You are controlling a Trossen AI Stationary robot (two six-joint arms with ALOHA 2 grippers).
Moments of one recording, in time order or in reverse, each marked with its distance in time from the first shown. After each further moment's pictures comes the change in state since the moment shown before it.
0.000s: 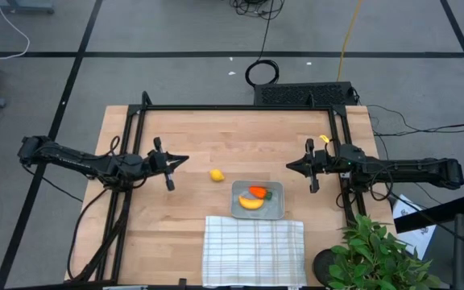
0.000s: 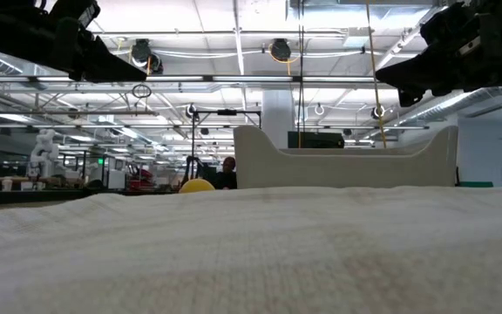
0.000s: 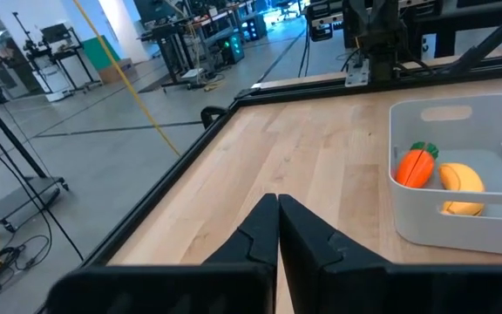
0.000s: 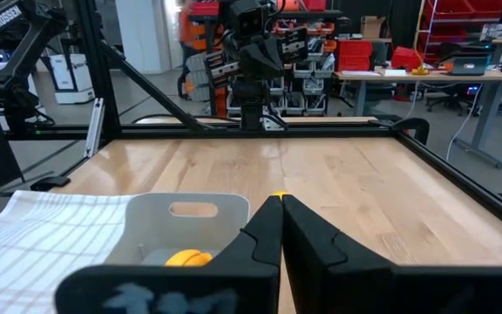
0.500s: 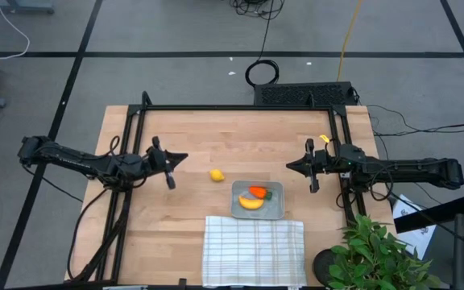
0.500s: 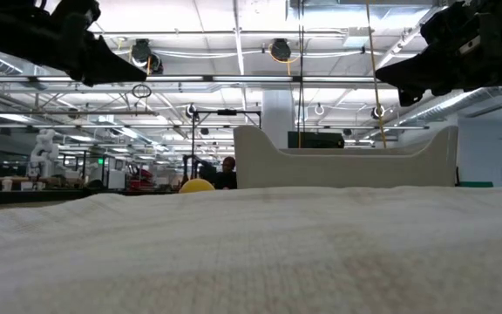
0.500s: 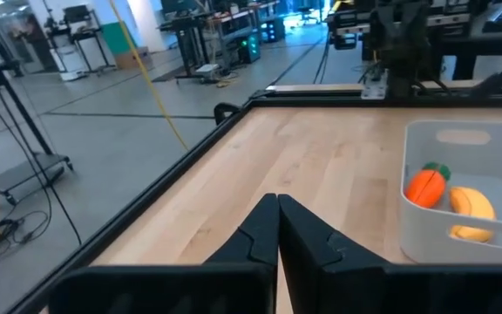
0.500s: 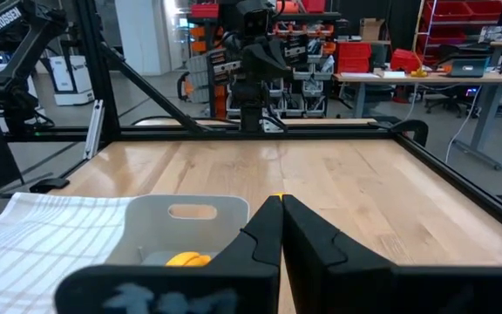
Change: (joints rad) left arm 0.003 0.000 0.000 0.010 -0.049 -0.098; right arm 0.000 0.000 0.000 0.005 0.003 0.000
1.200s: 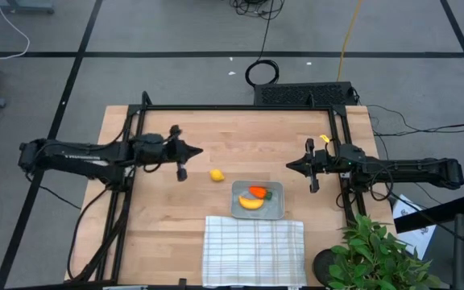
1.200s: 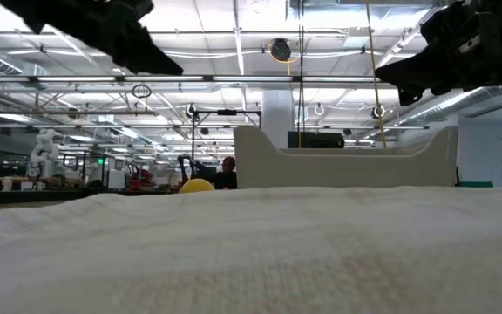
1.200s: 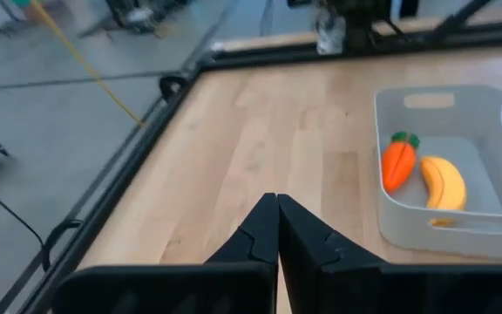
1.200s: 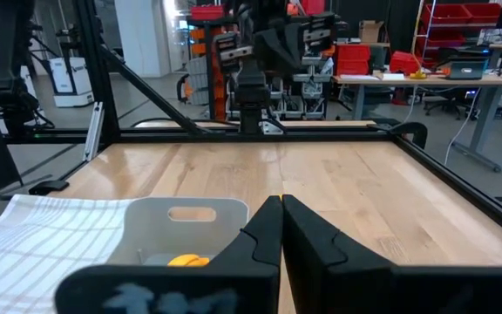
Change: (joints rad) left arm 0.263 0.282 0.336 -0.248 0.413 0.094; right arm 0.000 0.001 0.000 0.007 0.002 0.000
